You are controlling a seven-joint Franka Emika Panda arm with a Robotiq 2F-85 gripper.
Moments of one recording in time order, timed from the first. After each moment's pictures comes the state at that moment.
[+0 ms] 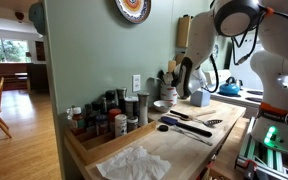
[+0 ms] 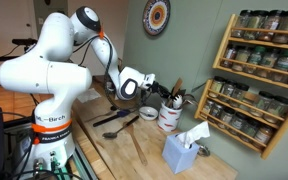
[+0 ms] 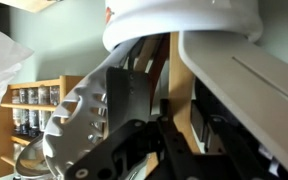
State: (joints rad) arm 1.19 0.87 -1.06 -2.55 0.66 3.79 0.60
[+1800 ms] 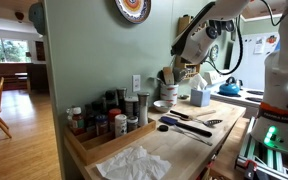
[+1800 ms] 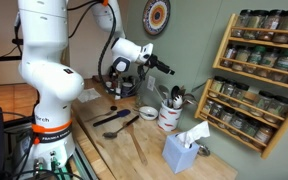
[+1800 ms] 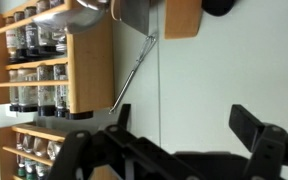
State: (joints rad) arm 0.31 -0.04 -0.07 -2.61 1.02 4.08 -0.46
